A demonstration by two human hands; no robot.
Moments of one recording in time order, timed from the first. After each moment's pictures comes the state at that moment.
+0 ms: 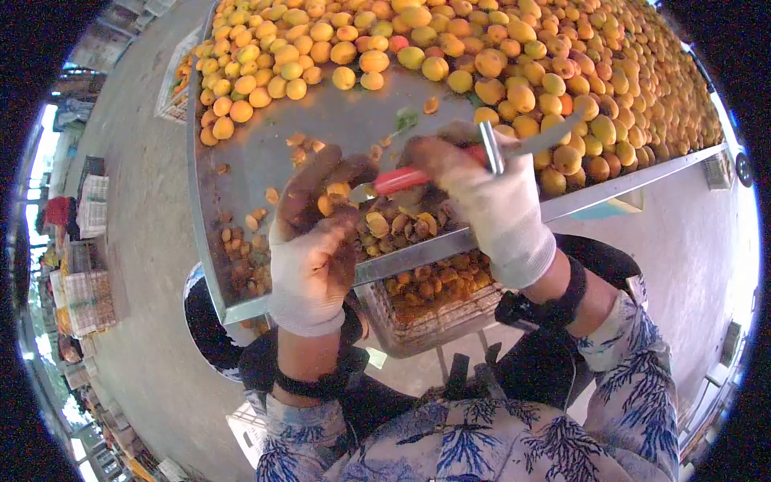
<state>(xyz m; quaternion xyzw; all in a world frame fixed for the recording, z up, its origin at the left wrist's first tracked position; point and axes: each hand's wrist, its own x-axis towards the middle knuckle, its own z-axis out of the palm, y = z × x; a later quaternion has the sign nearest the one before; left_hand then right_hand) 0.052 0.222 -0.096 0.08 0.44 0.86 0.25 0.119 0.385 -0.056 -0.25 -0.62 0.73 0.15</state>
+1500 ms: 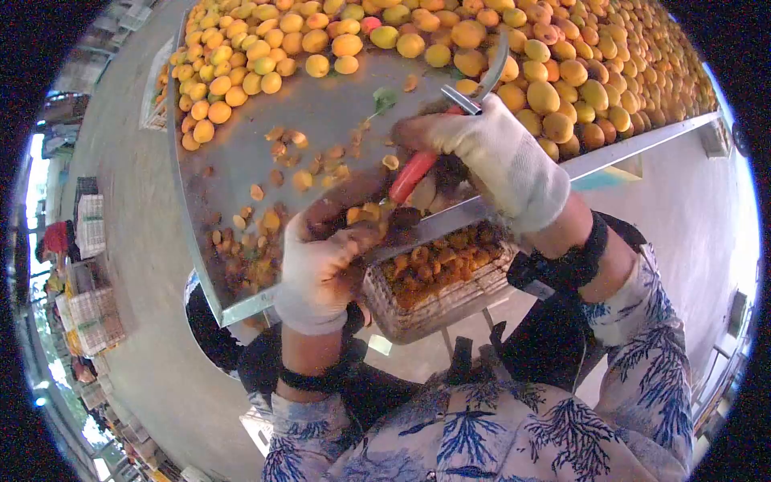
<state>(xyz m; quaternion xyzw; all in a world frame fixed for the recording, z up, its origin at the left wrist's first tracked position) 0.066 0.219 -0.103 0.02 0.38 0.80 0.46 0.121 0.416 -0.060 -0.25 -0.63 0.74 0.00</state>
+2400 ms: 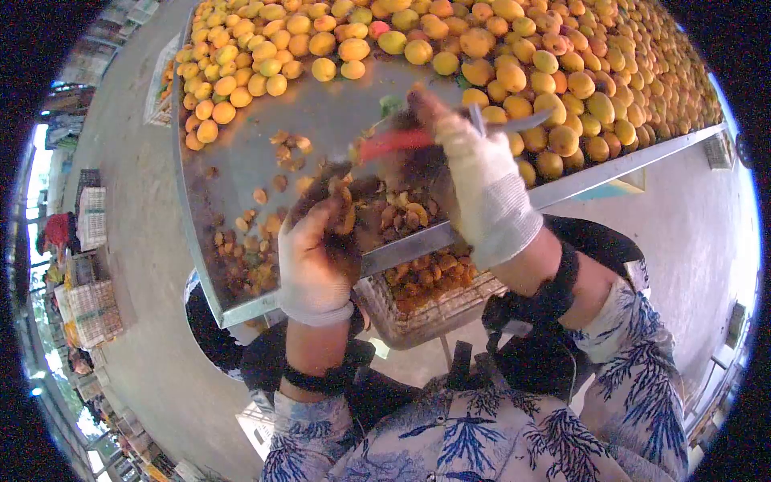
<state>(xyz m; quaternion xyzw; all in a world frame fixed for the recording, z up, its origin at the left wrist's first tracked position) 0.057 0.231 -0.107 -0.06 0.39 0.86 0.33 0.106 0.391 -0.085 -0.27 -0.39 0.87 0.15</state>
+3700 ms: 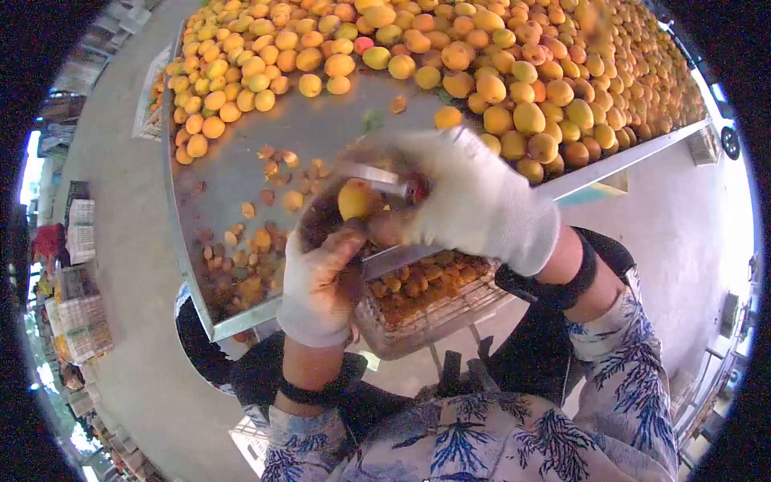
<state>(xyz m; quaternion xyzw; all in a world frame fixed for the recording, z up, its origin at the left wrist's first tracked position) 0.071 0.236 -0.097 -0.04 0.42 0.82 0.38 0.119 0.411 -0.049 -0.03 -0.86 0.51 0.04</state>
